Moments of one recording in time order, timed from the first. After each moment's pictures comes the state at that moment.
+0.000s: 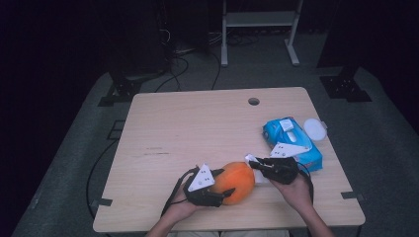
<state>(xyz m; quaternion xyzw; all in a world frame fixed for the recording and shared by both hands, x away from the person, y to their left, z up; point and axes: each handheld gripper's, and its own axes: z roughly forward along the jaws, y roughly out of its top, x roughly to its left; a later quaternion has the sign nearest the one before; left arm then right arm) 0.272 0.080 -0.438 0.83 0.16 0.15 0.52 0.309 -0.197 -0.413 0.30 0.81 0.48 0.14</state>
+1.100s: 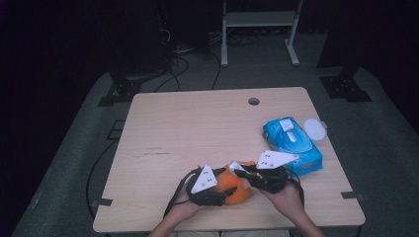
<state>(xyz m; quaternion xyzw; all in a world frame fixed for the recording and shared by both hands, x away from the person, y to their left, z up) 0.272 0.073 -0.439 0.82 0.17 0.17 0.52 0.279 -0.155 -0.392 0.22 0.83 0.50 0.14</state>
